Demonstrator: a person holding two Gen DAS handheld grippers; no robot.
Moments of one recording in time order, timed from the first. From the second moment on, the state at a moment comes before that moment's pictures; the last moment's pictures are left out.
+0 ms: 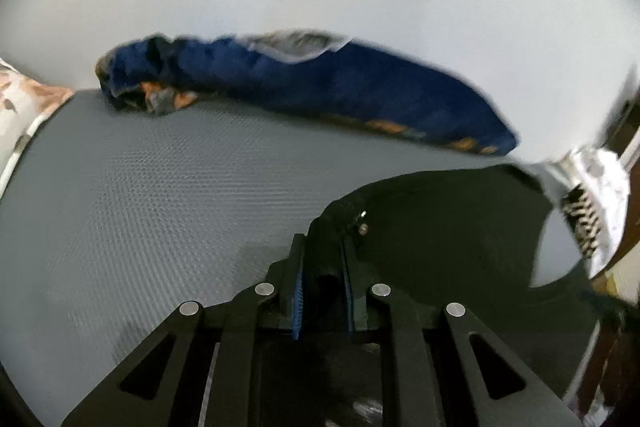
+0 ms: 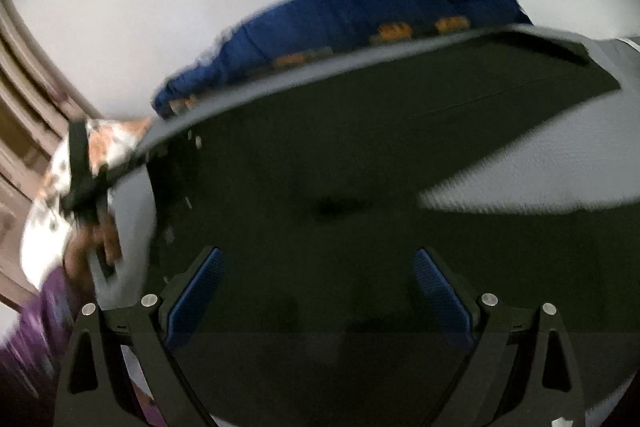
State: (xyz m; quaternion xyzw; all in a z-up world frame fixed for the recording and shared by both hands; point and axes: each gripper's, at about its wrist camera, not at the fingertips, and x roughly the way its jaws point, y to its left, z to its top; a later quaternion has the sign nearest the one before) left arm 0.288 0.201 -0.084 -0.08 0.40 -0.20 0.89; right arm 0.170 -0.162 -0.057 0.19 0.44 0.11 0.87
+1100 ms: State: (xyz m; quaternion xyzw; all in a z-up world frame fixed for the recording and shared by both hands) left arm 0.123 0.205 -0.048 -0.08 0.40 -0.20 0.89; right arm 0.178 -0.202 -0.116 0.42 0.52 0.12 0.74
